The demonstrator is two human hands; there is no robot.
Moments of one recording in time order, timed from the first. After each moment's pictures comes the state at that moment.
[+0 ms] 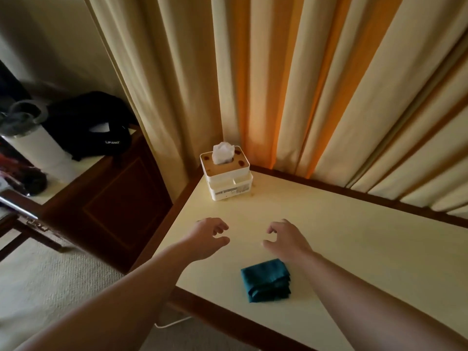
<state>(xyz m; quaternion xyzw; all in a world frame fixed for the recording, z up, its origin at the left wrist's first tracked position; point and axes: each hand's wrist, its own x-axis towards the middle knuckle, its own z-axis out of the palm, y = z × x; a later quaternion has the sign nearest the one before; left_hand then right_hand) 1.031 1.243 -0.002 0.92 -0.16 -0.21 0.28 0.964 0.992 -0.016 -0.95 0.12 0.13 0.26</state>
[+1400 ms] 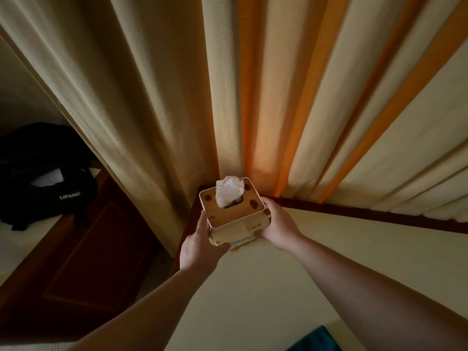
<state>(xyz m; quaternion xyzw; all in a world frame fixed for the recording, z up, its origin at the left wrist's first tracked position) 1.201 1.242 -0.024 0.92 -0.12 -0.09 0.37 1.163 1.011 -0.015 -0.89 0.19 0.04 0.42</state>
